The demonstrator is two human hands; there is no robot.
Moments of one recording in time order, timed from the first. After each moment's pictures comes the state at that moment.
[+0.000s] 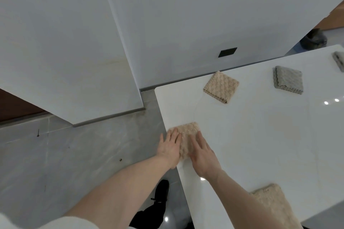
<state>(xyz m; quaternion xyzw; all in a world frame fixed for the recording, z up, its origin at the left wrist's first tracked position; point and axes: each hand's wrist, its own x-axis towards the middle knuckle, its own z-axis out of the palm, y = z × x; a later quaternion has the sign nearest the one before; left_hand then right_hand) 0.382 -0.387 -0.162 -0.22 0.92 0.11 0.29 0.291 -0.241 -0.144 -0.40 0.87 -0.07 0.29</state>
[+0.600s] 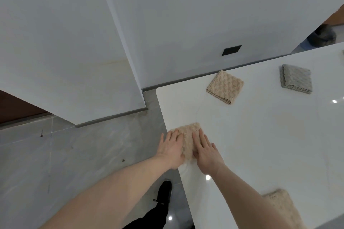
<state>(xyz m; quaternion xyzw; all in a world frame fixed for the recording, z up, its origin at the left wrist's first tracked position) 0.374 -0.396 -0.147 -0.24 0.92 0.19 0.23 0.264 -0.252 -0.164 -0.43 0.85 0.02 0.31</state>
